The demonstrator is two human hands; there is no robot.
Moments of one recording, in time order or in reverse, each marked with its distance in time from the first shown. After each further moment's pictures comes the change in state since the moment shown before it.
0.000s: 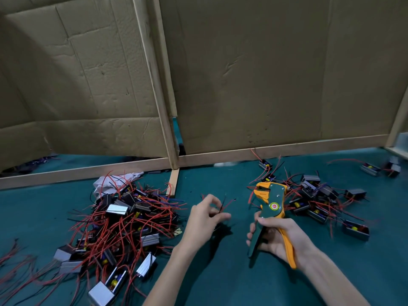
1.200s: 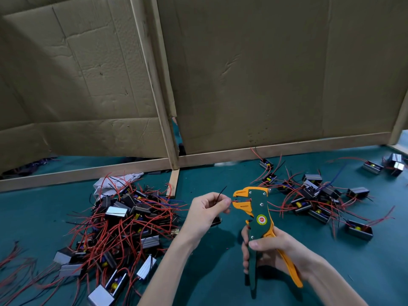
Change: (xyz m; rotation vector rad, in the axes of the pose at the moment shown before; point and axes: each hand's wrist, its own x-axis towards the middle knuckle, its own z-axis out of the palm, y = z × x) left_hand -0.007 0.035 -0.012 -0.446 -0.086 -0.023; right_hand -0.020 0.003 0.015 -0.317 -0.367 0.027
